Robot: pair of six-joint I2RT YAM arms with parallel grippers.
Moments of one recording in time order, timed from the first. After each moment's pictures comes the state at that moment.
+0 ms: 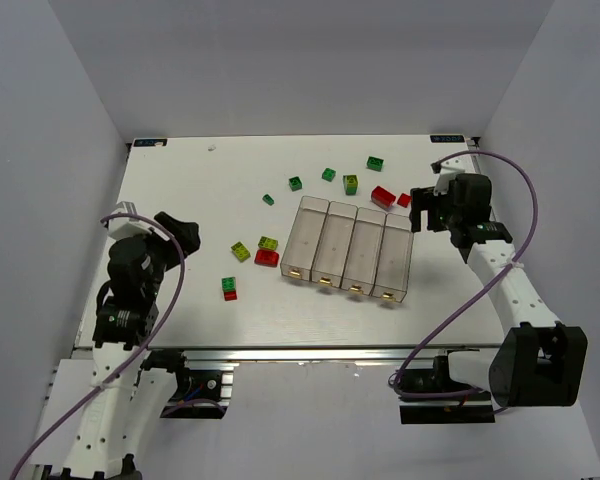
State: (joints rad) left arm -0.09 0.55 0.73 -0.43 -0.14 -0.59; right arm 0.05 1.22 0.93 -0.30 -0.08 -0.11
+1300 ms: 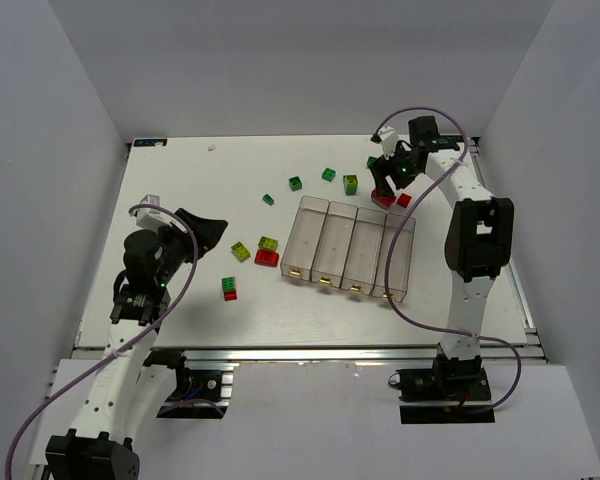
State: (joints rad) left arm -0.09 0.71 0.58 -0.08 0.26 -0.79; right arm 0.13 2.10 1.82 -0.70 -0.40 -0.56
